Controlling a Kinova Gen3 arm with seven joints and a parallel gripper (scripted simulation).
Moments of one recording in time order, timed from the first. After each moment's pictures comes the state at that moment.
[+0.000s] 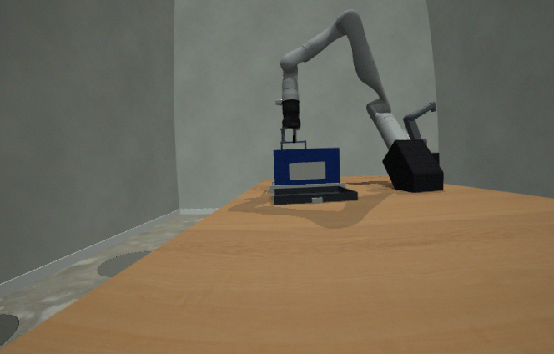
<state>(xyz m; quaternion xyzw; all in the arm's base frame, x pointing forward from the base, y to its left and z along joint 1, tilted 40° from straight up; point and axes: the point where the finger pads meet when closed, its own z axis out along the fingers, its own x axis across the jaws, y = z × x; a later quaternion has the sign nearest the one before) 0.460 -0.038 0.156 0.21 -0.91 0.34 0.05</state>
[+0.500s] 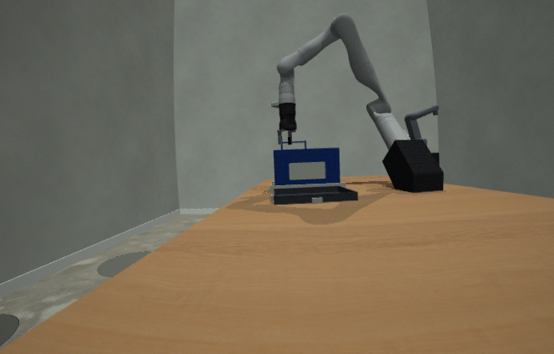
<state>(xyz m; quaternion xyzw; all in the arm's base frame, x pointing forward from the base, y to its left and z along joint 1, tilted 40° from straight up) 0.477 -0.064 0.173 0.29 -0.89 0.34 0.08</state>
